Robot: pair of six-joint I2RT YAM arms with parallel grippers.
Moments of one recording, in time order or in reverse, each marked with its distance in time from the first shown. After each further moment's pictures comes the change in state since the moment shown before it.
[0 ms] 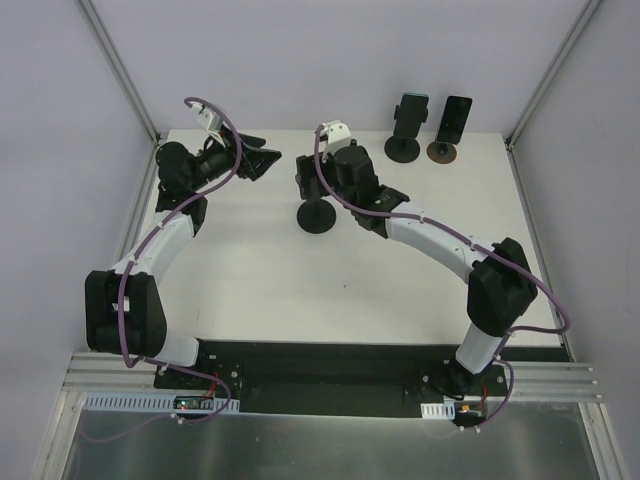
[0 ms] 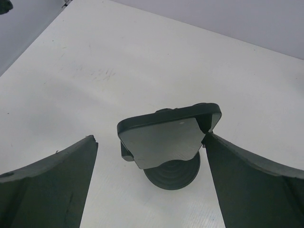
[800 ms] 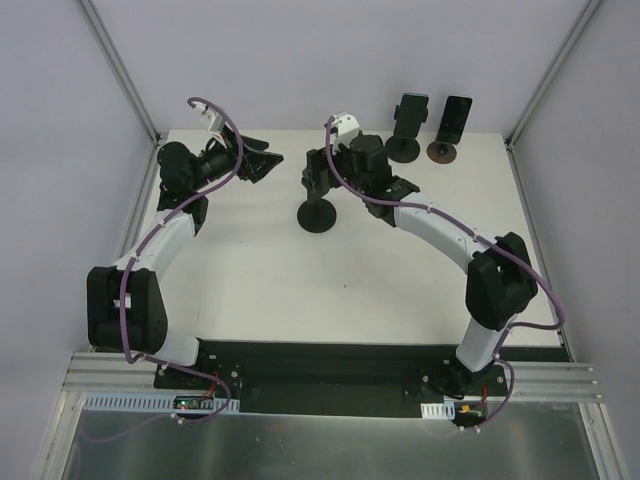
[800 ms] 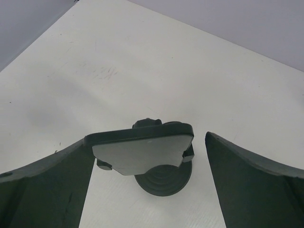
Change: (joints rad) left arm 0.004 0.020 0.000 0.019 0.049 -0.027; right arm -0.097 0.020 0.013 0.013 -0.182 -0.065
